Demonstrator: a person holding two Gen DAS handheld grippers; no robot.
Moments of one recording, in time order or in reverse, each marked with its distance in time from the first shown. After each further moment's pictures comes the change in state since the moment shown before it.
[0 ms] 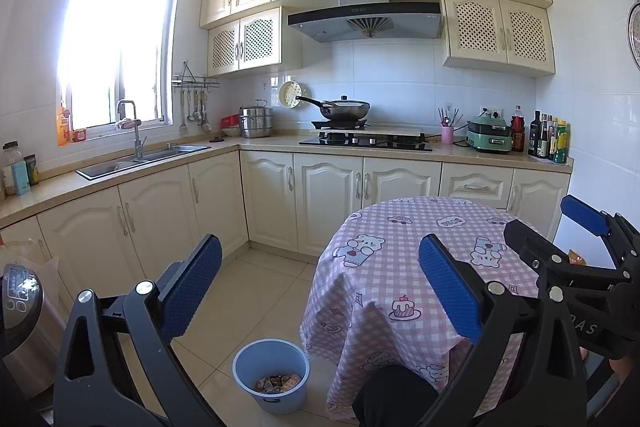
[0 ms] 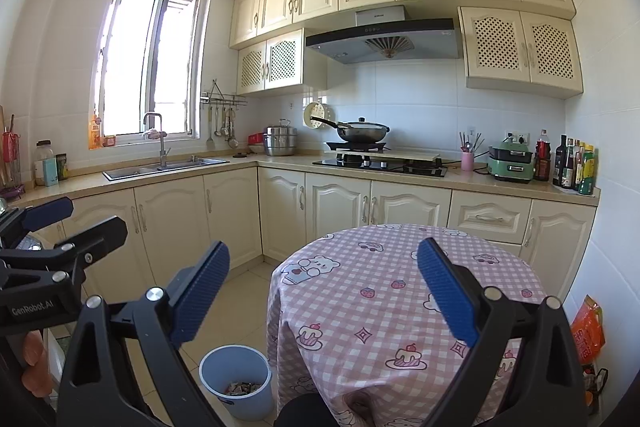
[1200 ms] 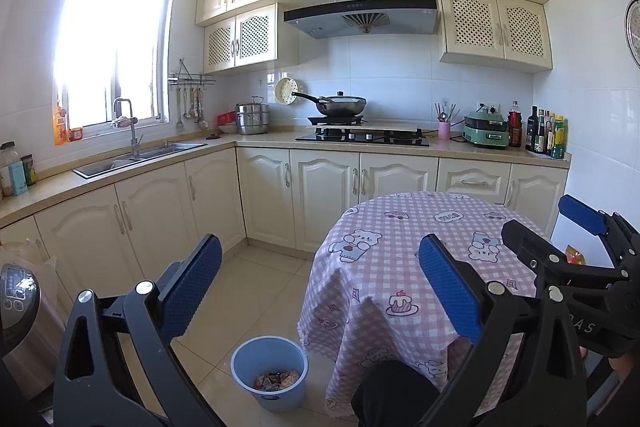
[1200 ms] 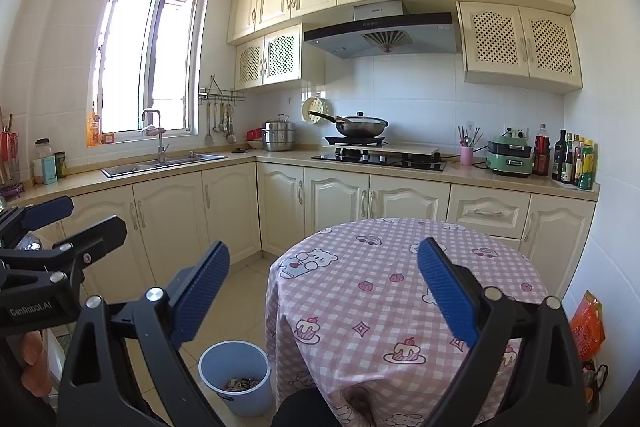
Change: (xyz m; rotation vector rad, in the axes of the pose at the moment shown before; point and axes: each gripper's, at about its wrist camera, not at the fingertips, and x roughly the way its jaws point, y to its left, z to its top) left arm 0.000 -0.001 0.000 0.011 0.013 -0.013; right arm 0.000 -0.001 -0.004 0.010 0.019 -0.002
